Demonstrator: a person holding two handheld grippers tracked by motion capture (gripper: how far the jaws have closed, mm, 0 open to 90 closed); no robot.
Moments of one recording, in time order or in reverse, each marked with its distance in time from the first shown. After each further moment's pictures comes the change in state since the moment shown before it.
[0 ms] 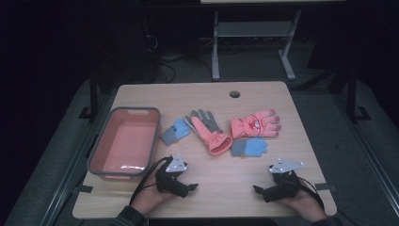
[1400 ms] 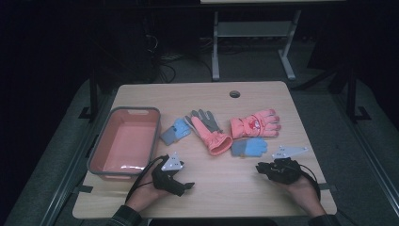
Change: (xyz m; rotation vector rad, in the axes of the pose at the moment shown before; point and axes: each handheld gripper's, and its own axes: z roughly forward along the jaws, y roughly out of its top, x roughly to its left) left arm 0.008 -0.006 -0.006 -0.005 0.003 -0.018; right arm -0.019 0.033 -0.009 -0.031 0.076 0.051
